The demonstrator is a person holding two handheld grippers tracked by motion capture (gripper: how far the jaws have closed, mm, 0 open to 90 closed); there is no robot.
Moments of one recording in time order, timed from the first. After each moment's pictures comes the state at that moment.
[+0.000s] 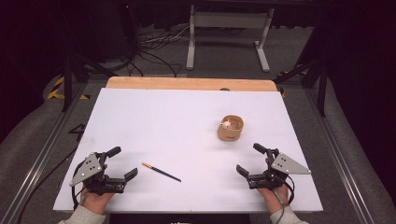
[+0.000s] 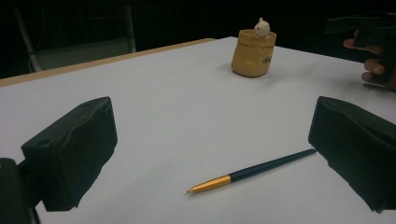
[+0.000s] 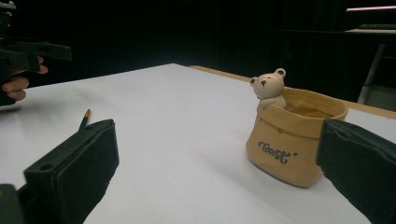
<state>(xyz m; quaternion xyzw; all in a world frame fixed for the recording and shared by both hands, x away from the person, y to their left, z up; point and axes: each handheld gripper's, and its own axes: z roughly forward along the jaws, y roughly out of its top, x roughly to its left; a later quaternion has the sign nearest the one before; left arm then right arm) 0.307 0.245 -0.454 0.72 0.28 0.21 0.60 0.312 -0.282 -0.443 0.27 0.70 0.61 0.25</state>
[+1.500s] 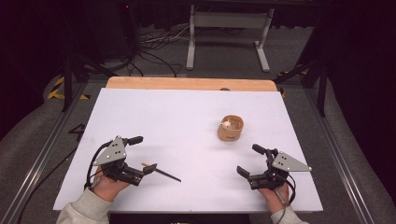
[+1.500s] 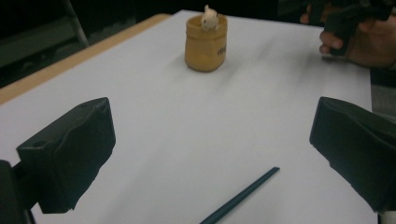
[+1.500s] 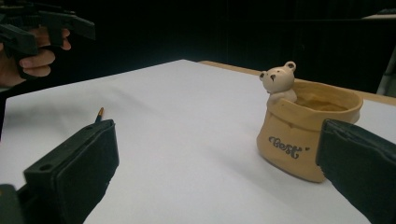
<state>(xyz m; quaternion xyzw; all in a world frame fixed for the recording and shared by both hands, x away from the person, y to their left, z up) 0.332 0.187 -0.391 0.81 0.19 0.16 0.52 0.313 -0.285 -0.441 0.27 0.71 0.61 0.22</state>
